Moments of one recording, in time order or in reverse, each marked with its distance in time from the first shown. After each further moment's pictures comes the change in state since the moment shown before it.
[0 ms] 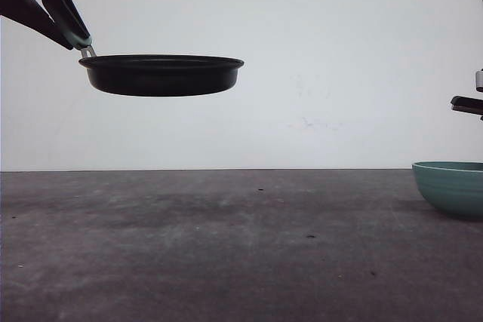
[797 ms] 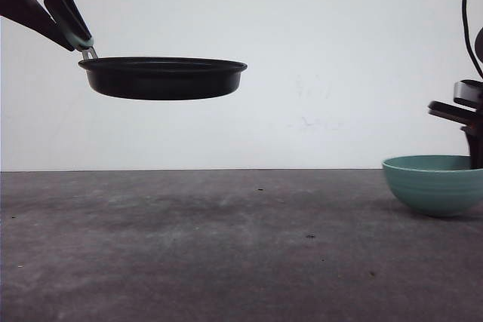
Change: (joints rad) left arm -0.016 0.004 0.000 -0.016 -0.002 0.022; right arm 0.053 0.047 0.004 0.026 -0.145 0.006
